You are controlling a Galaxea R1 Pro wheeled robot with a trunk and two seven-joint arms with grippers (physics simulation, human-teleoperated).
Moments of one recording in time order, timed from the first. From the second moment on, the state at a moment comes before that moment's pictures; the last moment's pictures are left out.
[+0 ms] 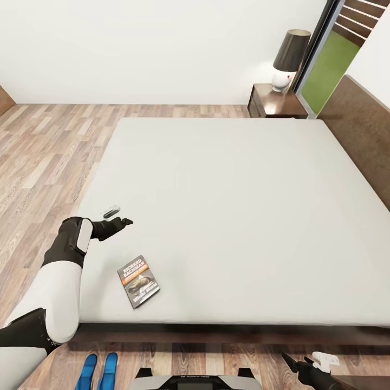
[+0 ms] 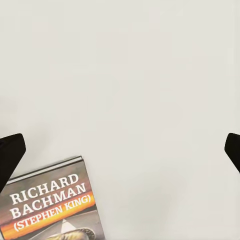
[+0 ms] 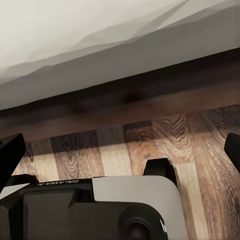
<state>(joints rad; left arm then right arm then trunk) -1.05 0.06 0.45 -0.77 0.07 0.88 -0.17 -0.52 -0.30 -0.06 0.08 -0.41 -0.38 0.72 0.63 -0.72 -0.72</state>
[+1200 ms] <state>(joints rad) -1.05 0.06 0.45 -0.77 0.07 0.88 -0.17 -0.52 -0.30 -0.06 0.08 -0.41 -0.38 0.72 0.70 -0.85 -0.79</state>
